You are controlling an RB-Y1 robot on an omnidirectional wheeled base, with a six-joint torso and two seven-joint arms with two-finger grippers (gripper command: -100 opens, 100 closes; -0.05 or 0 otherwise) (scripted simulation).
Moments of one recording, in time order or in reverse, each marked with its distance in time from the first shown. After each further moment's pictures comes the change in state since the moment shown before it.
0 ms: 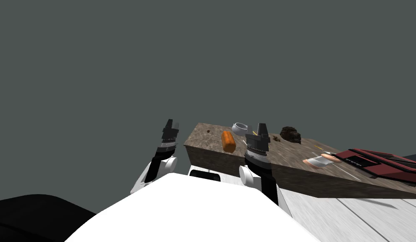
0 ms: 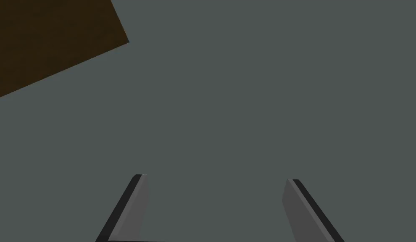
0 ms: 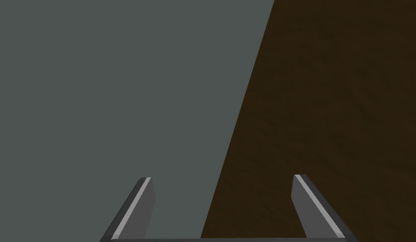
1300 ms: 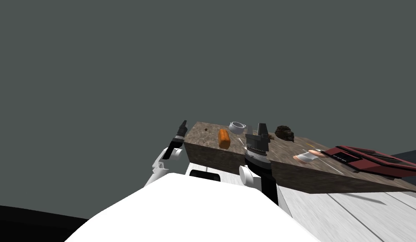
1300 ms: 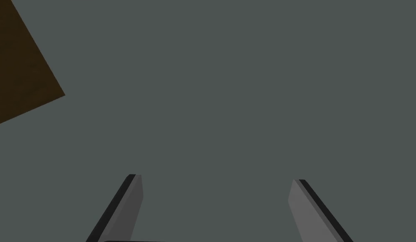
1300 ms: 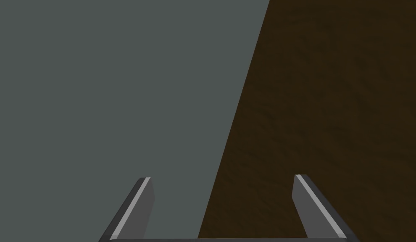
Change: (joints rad) left arm -0.261 0.137 -0.014 0.294 0.001 0.195 0.003; right arm 0.000 0.000 0.000 0.000 0.000 0.000 0.000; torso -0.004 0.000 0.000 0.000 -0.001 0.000
